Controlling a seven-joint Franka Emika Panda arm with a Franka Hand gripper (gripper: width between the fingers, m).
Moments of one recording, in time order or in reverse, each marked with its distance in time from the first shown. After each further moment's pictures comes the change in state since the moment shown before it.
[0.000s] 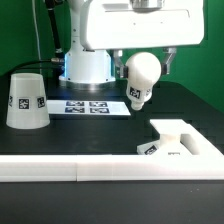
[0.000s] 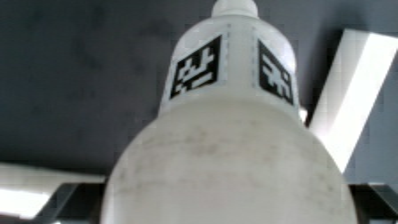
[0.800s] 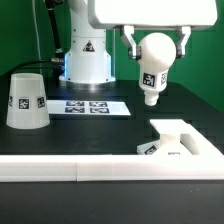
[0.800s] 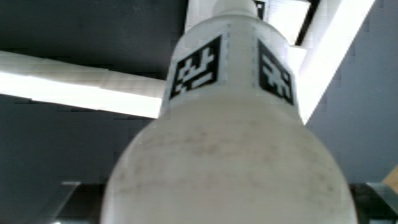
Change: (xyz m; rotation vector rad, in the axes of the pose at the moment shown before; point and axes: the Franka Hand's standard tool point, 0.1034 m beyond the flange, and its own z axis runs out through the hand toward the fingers) arm 0.026 -0.007 -0.022 -0.036 0.188 -0.038
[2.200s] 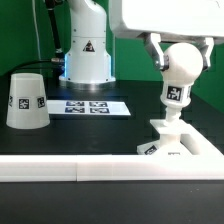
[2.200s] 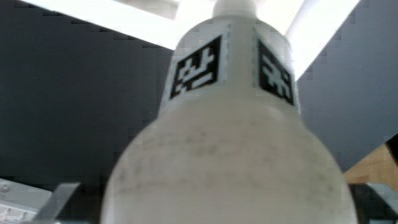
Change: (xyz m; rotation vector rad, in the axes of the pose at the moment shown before) arm 0.038 -0.012 0.027 -0.017 0.131 -0.125
